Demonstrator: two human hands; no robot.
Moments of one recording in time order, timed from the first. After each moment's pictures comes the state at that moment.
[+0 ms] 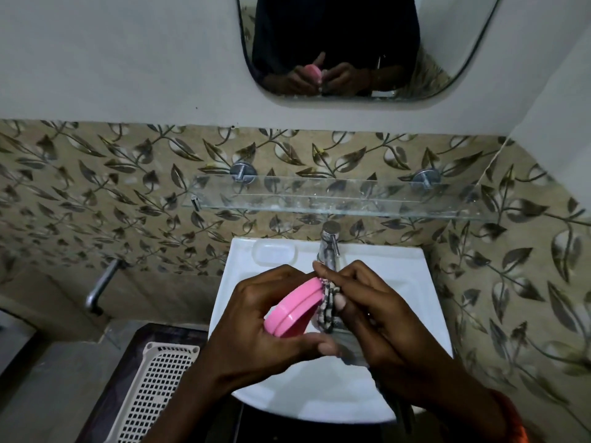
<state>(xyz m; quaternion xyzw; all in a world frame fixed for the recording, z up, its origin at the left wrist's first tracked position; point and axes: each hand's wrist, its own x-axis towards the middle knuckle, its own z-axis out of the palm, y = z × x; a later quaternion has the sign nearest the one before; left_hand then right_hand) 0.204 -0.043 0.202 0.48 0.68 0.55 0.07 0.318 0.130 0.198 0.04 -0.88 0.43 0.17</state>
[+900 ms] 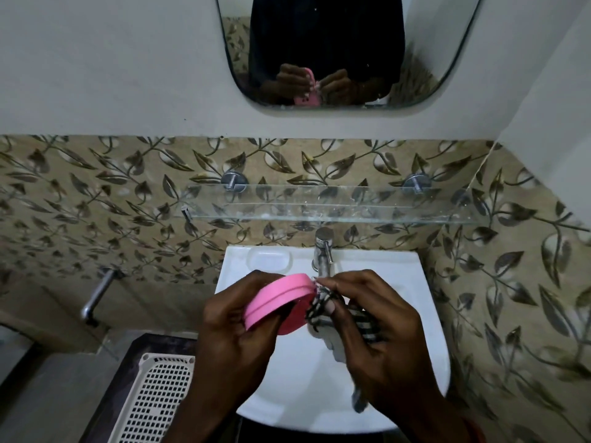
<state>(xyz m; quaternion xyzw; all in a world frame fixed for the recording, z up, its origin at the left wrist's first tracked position) 0.222 -0.033 0.203 0.36 0.70 0.61 -0.08 0.318 0.123 0.194 -0.03 -0.82 0.44 0.36</state>
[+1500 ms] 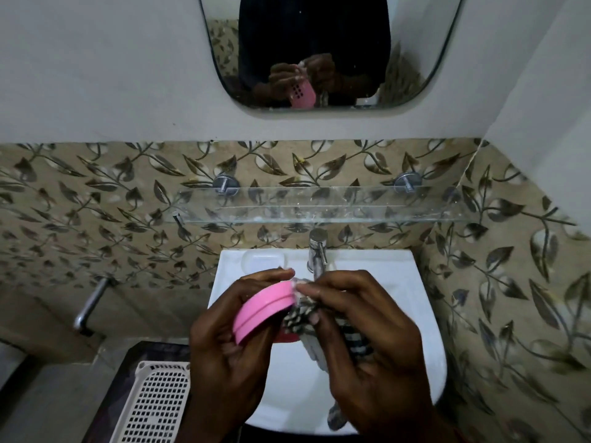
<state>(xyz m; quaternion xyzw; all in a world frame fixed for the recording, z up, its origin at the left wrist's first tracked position) 0.231 -0.032 0.198 0.35 0.62 0.70 -0.08 0.322 0.103 0.208 0.00 -0.81 0.42 0.41</state>
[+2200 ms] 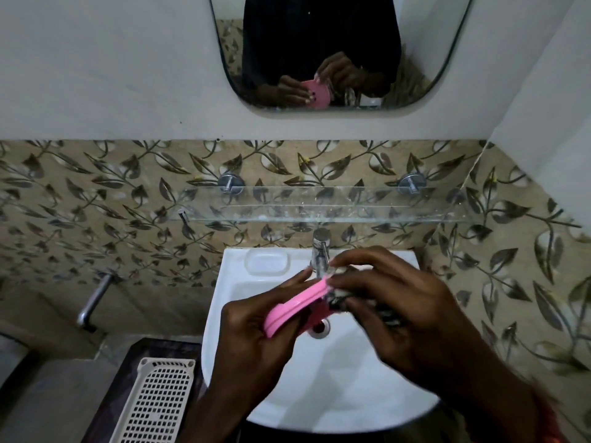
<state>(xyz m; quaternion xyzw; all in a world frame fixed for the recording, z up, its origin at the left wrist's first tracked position) 0.224 -0.020 0.176 0.34 0.66 0.67 0.03 0.326 0.154 0.240 0.08 -0.92 0.25 0.30</state>
